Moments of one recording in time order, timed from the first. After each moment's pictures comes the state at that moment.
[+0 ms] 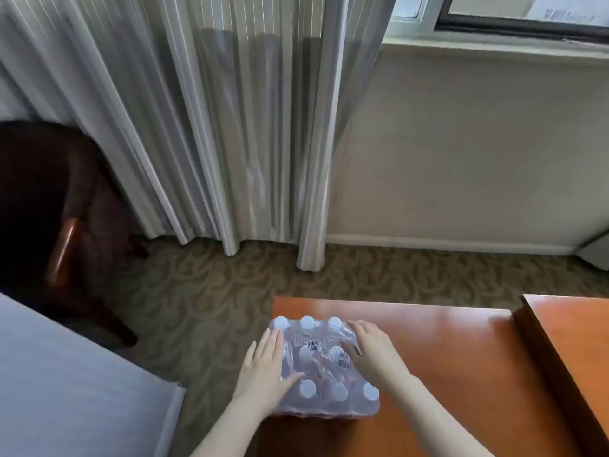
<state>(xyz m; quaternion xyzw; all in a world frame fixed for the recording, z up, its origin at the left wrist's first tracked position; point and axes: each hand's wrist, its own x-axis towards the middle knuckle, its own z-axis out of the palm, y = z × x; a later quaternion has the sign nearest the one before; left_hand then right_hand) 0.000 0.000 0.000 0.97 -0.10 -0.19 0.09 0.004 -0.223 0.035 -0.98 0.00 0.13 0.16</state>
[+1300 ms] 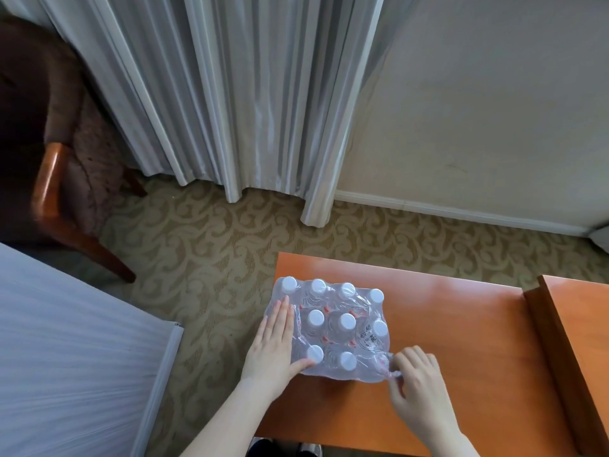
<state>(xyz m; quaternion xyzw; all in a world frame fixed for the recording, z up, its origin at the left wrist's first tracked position) -0.017 -0.002 -0.044 0.97 -0.13 -0.20 0.09 -0.073 -0.253 0.000 -0.99 -0.03 0.00 0.12</state>
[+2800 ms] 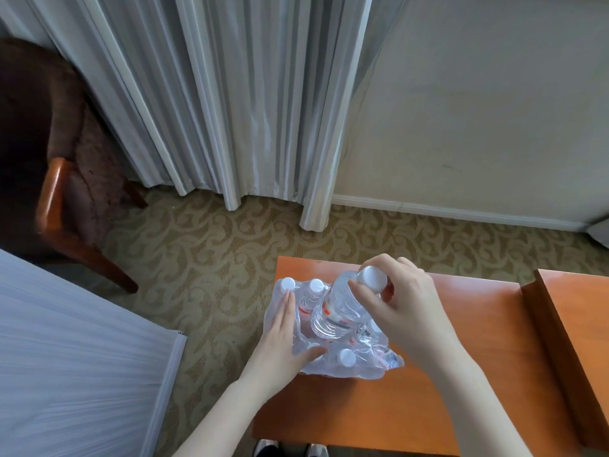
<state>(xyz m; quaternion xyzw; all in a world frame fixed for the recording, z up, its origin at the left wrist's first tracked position) -0.014 -0.003 0.008 0.88 -0.07 -0.24 0.41 0.001 -0.182 0.162 -0.95 -0.03 -0.06 0.29</state>
